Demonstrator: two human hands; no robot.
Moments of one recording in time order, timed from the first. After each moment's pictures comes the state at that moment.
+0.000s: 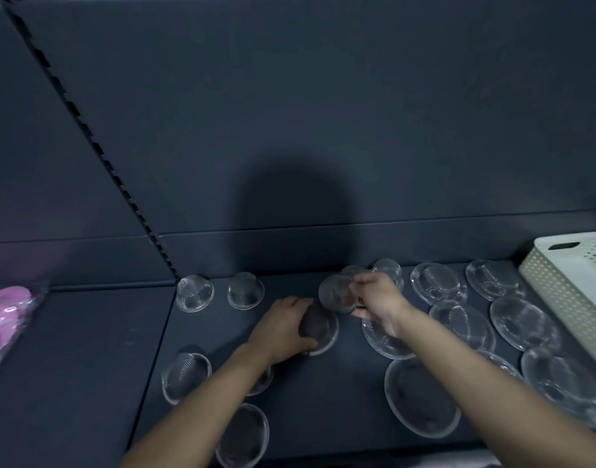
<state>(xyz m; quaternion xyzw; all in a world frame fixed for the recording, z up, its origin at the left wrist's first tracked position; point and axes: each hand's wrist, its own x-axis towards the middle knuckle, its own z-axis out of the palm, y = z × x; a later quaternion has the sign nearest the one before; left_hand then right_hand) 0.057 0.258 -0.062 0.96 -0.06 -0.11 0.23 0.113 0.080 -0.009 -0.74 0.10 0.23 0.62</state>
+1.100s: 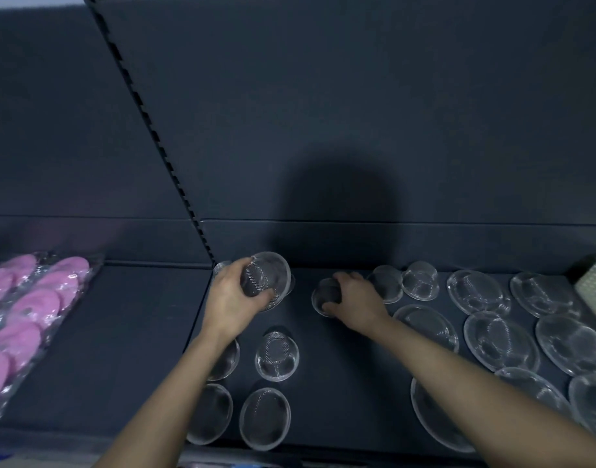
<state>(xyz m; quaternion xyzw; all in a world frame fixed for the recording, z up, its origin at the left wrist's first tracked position) 0.018 0.341 -0.022 0.90 0.20 0.15 0.37 0.113 0.139 -0.046 -0.95 -0.18 0.15 0.20</state>
